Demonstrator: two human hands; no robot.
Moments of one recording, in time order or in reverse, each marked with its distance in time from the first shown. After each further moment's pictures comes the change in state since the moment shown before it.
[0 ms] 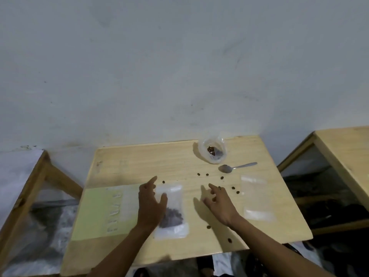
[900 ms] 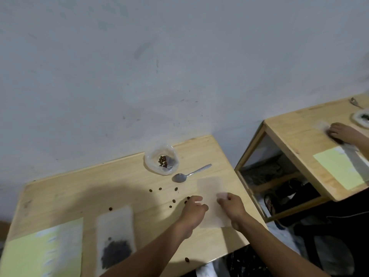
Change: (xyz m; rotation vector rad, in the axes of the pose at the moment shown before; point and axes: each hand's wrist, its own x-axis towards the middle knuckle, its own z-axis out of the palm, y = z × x) left_hand -0.026 0.156 0.213 -0.325 -0.793 -0.535; right_hand 0.021 0.142 -0.108 0.653 0.290 0.465
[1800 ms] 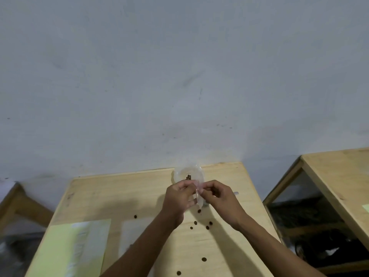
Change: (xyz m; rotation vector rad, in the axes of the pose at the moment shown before) left_hand -0.060 0.081 -0.103 -0.549 0.222 0.383; right_hand -0.051 -0.125 0.059 -0.028 -0.485 -0.650
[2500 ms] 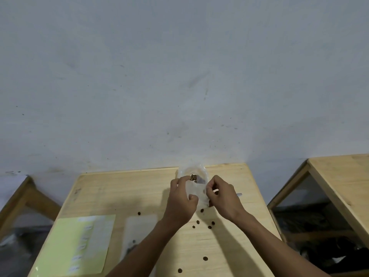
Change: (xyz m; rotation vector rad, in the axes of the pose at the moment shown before) left_hand -0.005 -0.020 -0.016 0.902 0.155 0.563; right_hand 0.013 0.002 0.001 -0.361 0.080 -0.028
